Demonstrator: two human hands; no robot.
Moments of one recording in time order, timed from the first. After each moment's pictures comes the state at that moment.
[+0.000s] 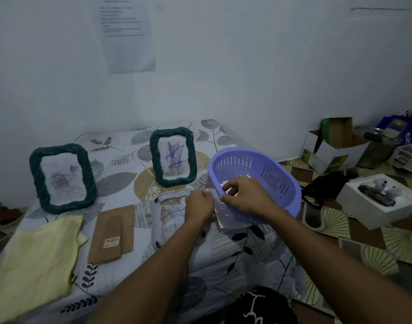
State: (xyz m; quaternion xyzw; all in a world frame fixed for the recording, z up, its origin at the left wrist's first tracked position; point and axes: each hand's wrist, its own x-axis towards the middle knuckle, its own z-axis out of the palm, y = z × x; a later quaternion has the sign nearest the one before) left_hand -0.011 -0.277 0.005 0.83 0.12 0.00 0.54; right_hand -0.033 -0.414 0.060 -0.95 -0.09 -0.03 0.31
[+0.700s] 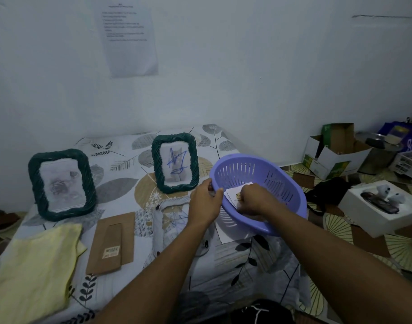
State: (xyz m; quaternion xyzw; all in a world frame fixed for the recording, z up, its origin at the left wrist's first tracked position) left_hand -0.007 -0.278 0.032 0.85 -0.03 0.08 0.51; right_hand 0.028 -0.431 0.030 -1.00 -0.02 0.08 0.06
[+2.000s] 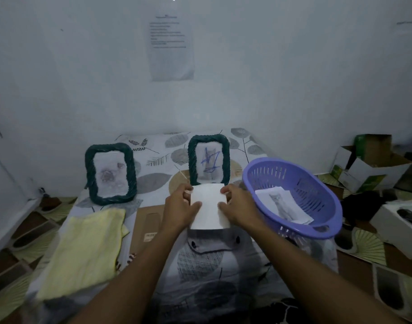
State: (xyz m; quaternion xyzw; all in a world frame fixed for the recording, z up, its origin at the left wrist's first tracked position) left_hand -0.032 -0.143 0.021 0.87 0.06 0.14 0.47; right_hand -0.016 -0.313 0.030 -0.93 -0.06 -0.03 0.36
